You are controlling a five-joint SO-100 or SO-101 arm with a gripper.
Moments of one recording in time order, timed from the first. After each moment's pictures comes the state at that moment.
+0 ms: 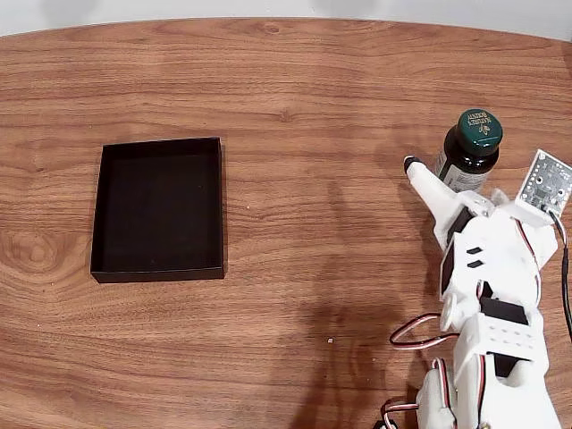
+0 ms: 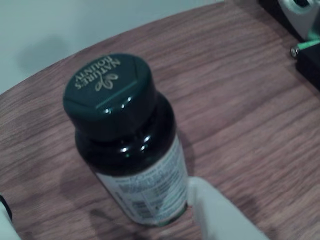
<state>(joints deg) 19.0 142.5 174.6 -13.8 172.0</state>
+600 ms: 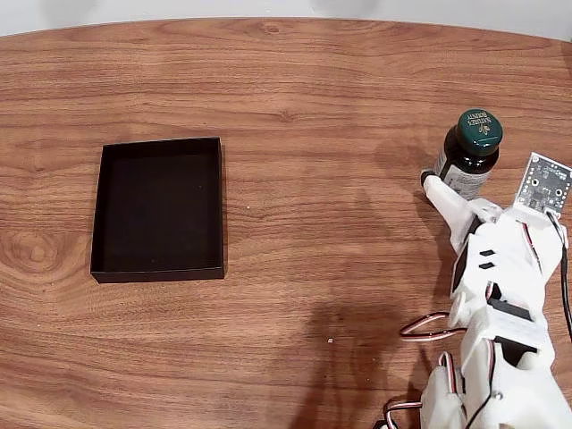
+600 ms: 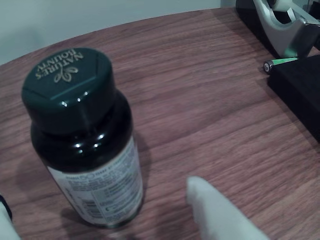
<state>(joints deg) 23.6 132.7 174.5 -22.3 181.8</state>
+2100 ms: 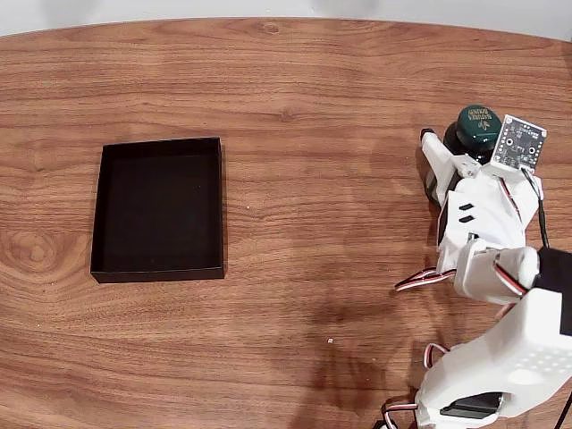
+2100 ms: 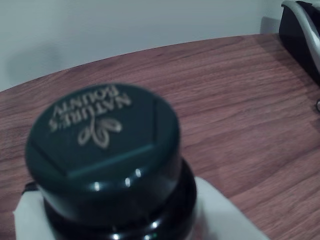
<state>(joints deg) 16.9 87.2 152.2 -51.2 177.4</state>
